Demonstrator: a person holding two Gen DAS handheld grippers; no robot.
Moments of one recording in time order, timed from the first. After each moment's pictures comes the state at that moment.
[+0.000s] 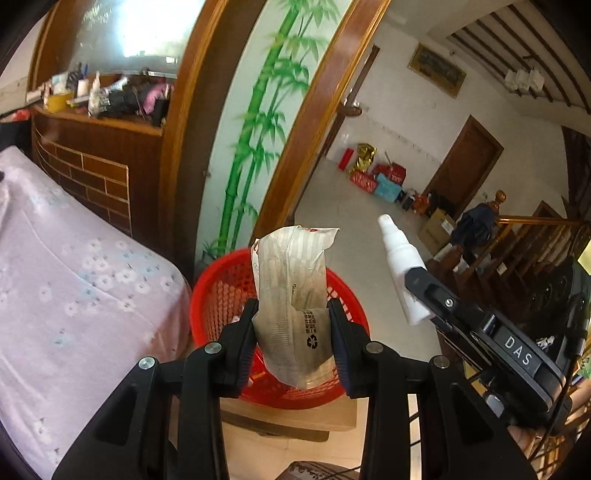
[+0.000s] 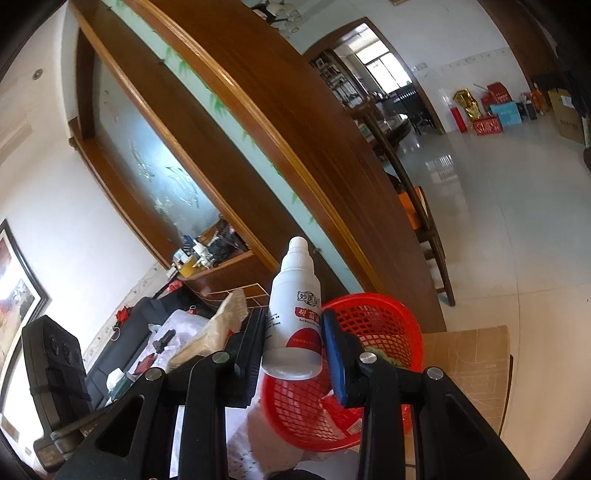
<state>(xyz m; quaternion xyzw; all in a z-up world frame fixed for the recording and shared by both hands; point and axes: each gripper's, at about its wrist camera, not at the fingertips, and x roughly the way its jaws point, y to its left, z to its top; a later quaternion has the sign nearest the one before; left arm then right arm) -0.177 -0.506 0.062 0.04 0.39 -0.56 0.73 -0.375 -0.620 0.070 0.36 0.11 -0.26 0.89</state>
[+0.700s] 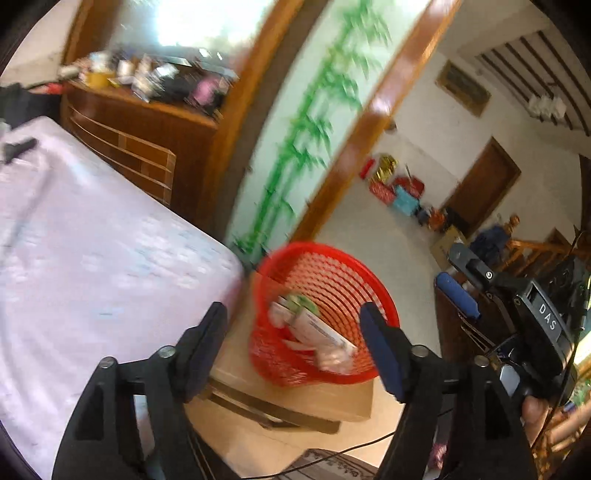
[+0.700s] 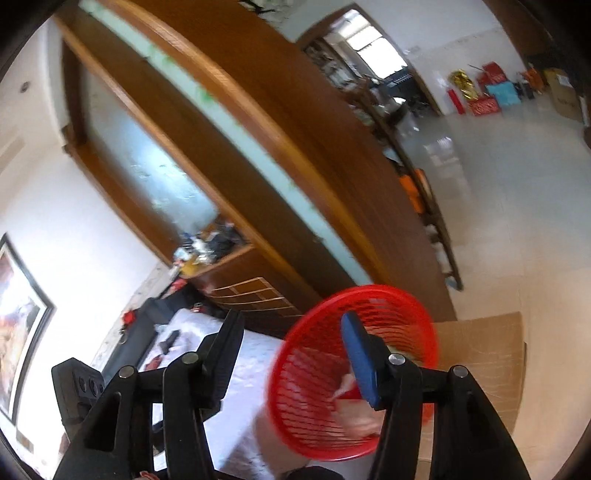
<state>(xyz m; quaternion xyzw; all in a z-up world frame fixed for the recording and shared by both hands) -0.138 -0.423 0.070 0.00 0.39 -0.51 0.77 -0.355 -0.623 0.072 0.38 0.11 -0.24 0.89</state>
